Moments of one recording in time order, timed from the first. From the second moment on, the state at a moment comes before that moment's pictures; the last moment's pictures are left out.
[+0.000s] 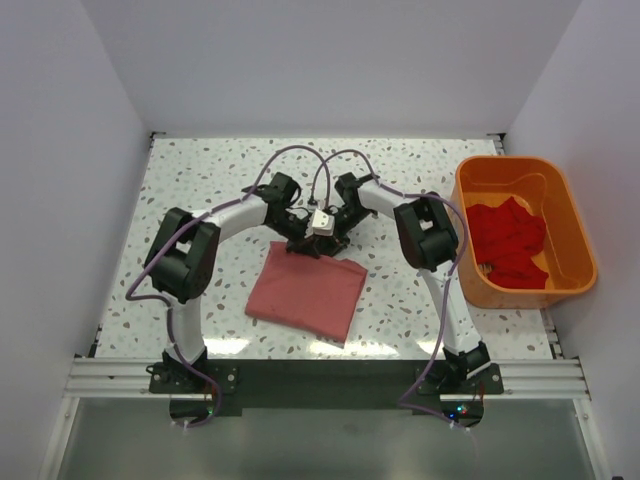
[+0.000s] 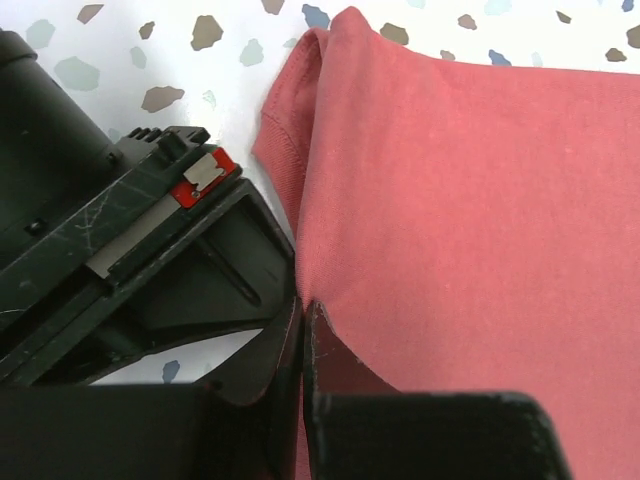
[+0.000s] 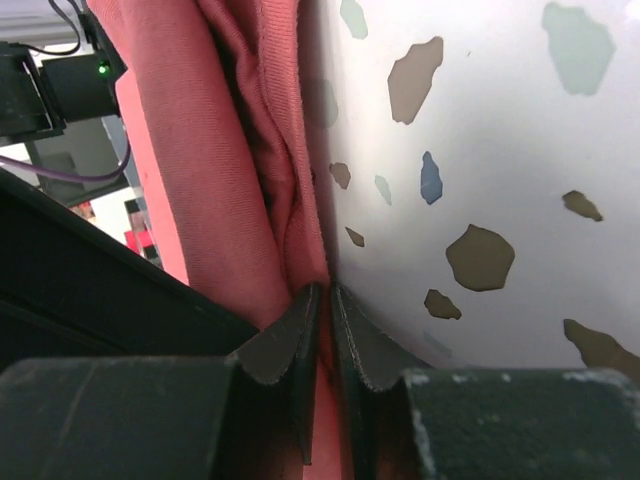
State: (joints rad) left arm -0.47 1.96 1.33 -0.63 0.89 1.07; right arm 0.48 2.47 1.87 -0.99 -0.97 -0.17
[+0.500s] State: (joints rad) left arm -0.46 1.95 1.34 -0.53 0.83 0.93; right arm 0.46 2.47 2.21 -1.03 -0.61 -0.29
